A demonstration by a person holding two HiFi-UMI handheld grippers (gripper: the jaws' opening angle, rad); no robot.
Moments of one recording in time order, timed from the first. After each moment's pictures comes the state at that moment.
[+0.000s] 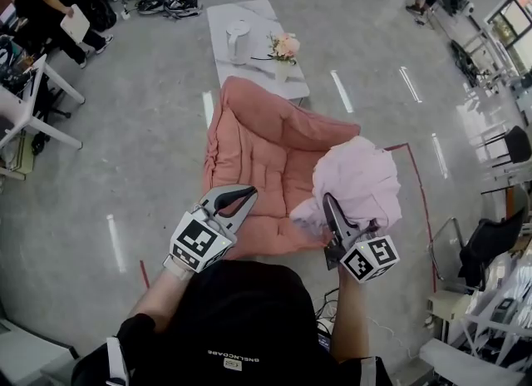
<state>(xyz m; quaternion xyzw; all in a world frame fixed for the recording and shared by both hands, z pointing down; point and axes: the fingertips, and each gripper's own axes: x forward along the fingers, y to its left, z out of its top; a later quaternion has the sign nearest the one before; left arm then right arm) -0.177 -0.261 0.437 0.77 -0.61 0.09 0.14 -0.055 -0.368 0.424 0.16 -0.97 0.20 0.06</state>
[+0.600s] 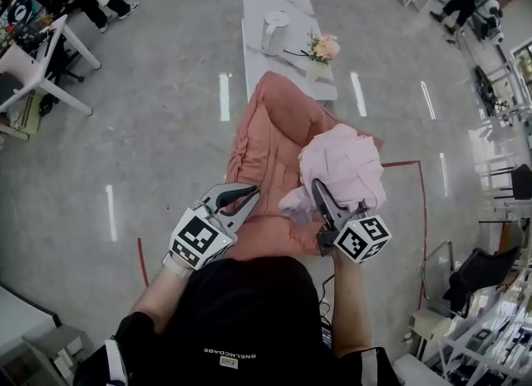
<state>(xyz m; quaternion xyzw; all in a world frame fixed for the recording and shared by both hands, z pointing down) -0.274 -0.223 0.468 0.74 -0.64 0.07 0.18 -0.211 -0.350 0.476 0.07 -0.96 0.24 0.12</state>
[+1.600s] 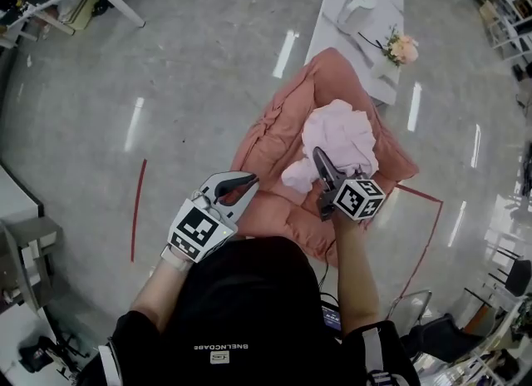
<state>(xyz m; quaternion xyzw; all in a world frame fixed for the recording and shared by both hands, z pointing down) -0.281 -0.233 0.561 0.58 -0.76 0.07 0.28 -0.309 -0.400 0.662 -0.10 -0.91 0.32 0.24</state>
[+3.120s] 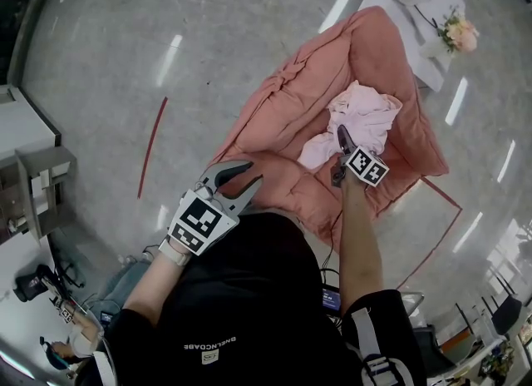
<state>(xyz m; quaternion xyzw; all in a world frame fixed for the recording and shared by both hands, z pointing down) -0.207 -0.230 0.657 0.49 -0.77 0.09 0.40 -0.262 -0.463 0.932 -0.01 -0.85 0.37 0.37</state>
